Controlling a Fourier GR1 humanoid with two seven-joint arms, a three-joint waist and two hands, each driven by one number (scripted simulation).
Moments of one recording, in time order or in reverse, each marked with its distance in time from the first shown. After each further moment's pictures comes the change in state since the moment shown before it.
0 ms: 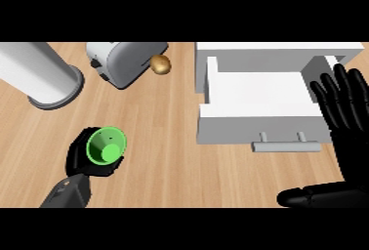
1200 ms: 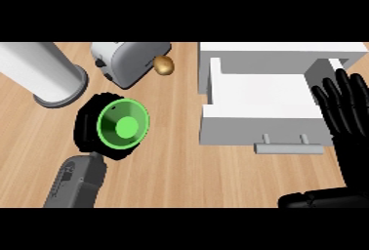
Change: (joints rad) left arm 0.094 -0.133 -0.185 -0.801 0.086 0.096 0.369; right arm 0.030 0.009 0.007 -0.030 0.012 -0.014 0.026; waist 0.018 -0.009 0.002
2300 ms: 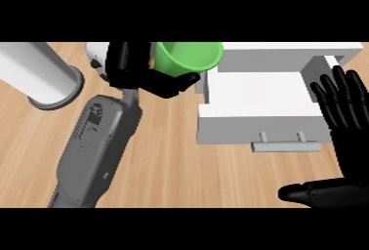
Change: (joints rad) left arm -0.477 -0.040 -0.138 -0.096 -0.044 0.395 0.426; right arm -0.021 -0.015 -0.026 0.063 -0.008 0.030 -0.048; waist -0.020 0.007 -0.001
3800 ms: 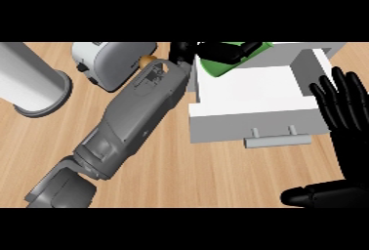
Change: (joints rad) left arm -0.482 -0.002 -0.274 0.769 0.286 0.209 -0.158; right arm 0.005 -0.007 -0.006 0.009 -0.027 0.034 -0.026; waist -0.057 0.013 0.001
